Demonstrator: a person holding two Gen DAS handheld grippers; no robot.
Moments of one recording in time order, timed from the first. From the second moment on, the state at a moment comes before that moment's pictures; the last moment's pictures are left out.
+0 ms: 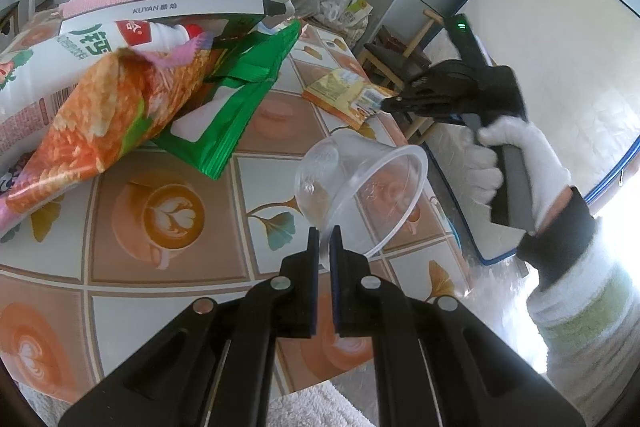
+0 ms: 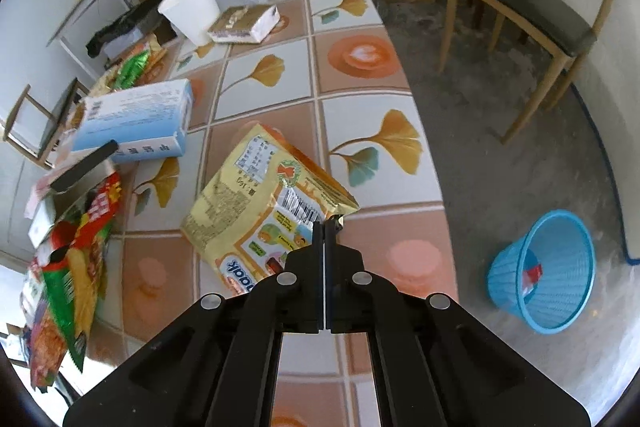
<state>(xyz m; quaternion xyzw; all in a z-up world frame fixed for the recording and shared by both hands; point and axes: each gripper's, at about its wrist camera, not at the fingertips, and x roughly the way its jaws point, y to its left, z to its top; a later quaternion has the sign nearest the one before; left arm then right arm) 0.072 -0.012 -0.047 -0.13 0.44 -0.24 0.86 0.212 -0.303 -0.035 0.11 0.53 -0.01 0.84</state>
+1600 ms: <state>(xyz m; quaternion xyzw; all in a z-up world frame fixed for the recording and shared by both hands) 0.129 -0.252 -0.005 -0.02 0.49 -0.41 0.77 -0.028 -0.532 -0.025 0.34 0.35 -0.20 0.85</state>
